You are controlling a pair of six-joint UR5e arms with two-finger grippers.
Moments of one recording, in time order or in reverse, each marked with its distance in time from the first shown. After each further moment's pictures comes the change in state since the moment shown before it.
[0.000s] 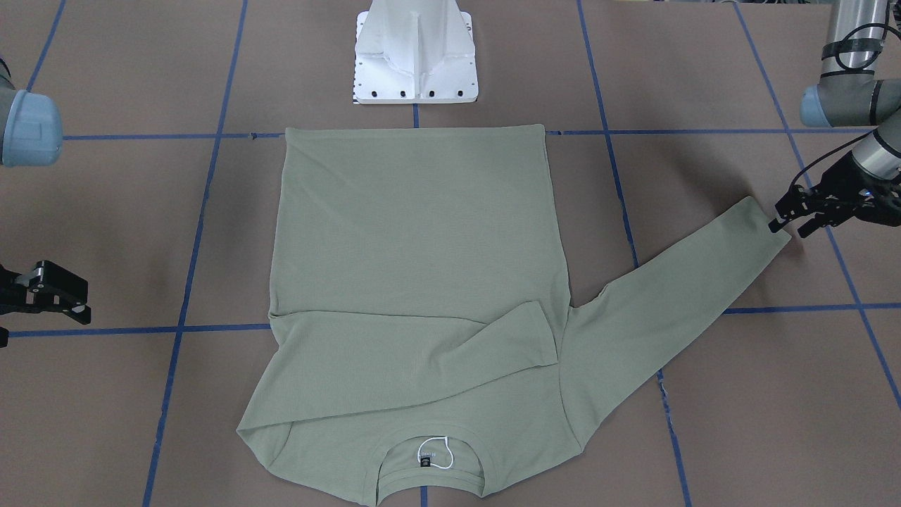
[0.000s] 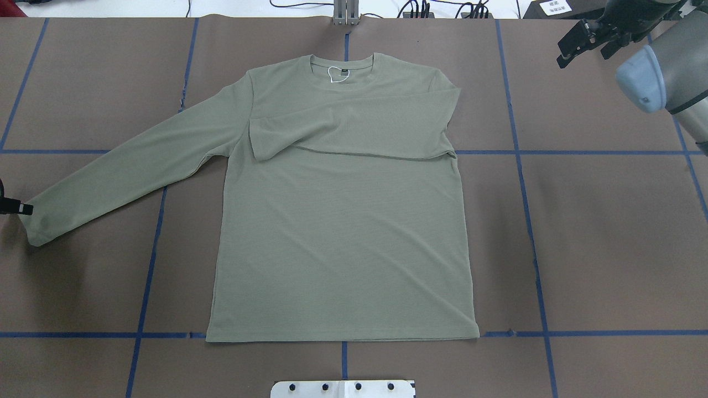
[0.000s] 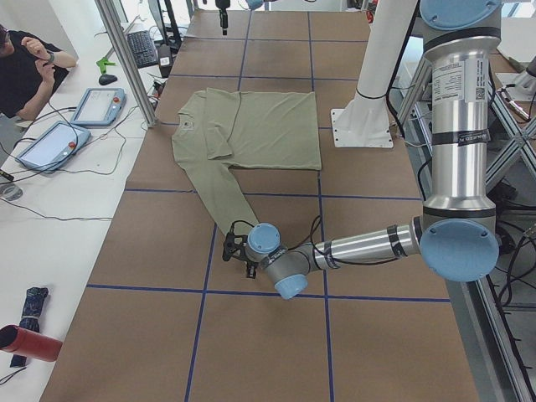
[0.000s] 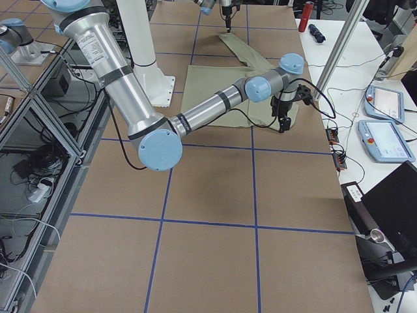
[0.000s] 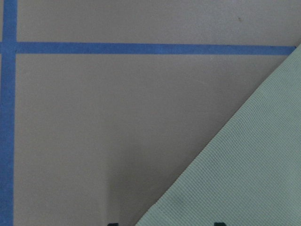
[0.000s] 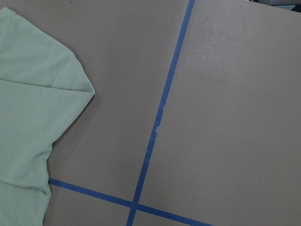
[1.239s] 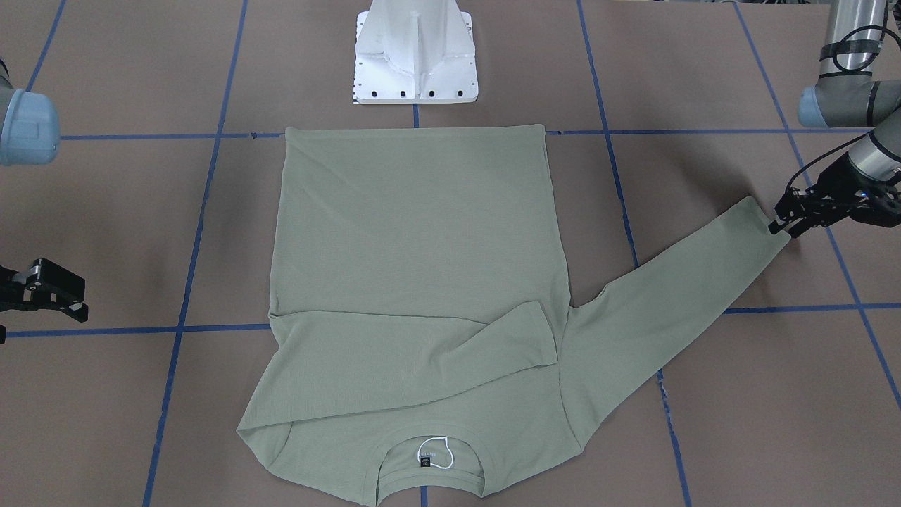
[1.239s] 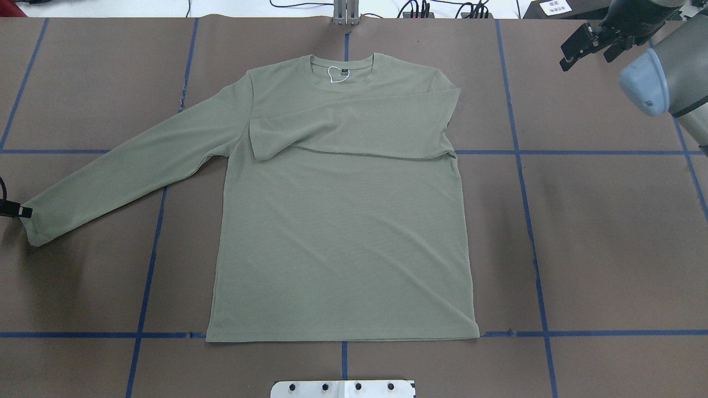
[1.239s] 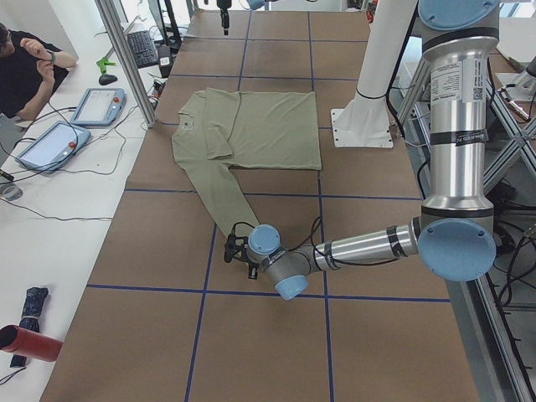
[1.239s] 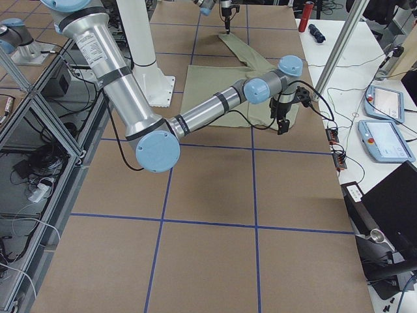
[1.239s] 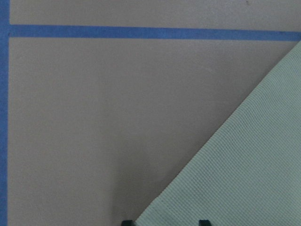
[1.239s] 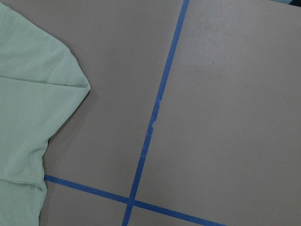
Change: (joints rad) left arm 0.008 -0.002 0.008 0.000 -0.001 -0.001; right arm 0.001 -0.013 0.007 0.000 0.000 0.000
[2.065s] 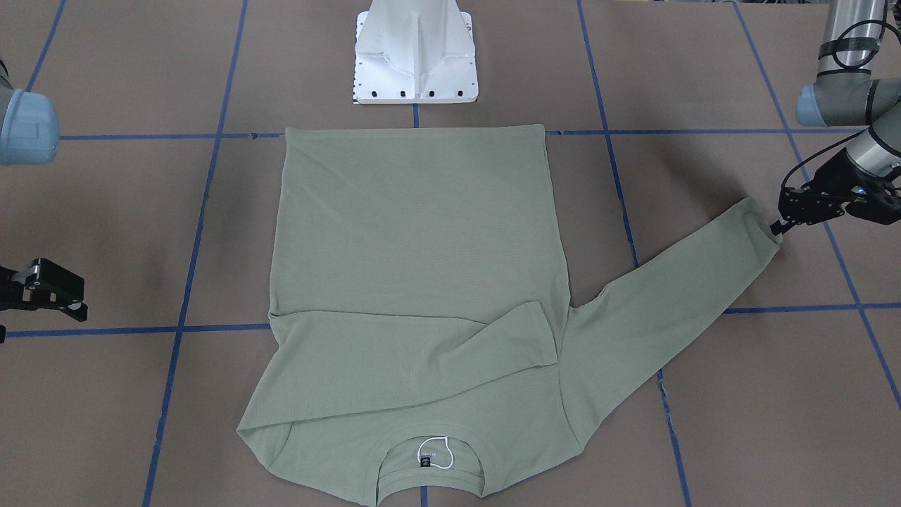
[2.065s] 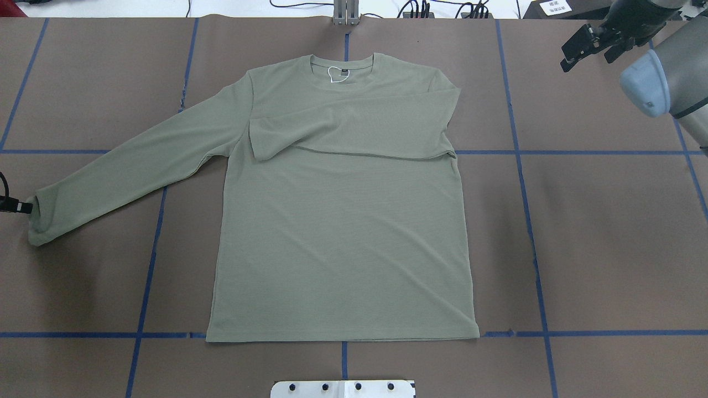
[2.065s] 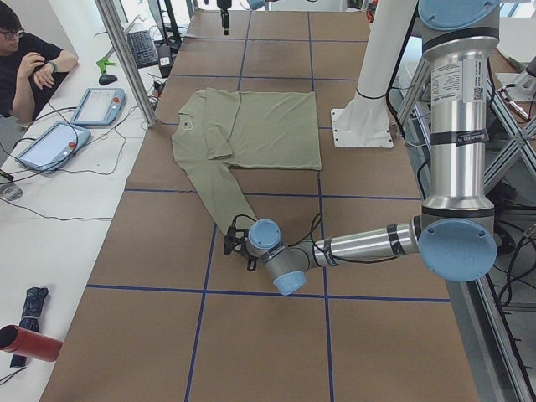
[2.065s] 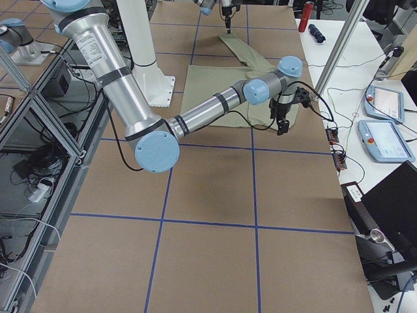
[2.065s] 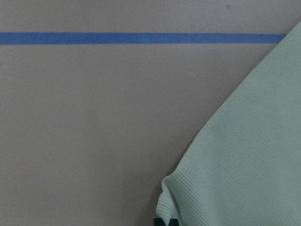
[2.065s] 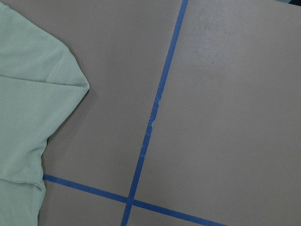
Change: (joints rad) left arm -0.001 0.001 -0.073 0.002 -0.031 0.000; right arm 0.000 -0.007 0.005 0.004 0.000 0.000
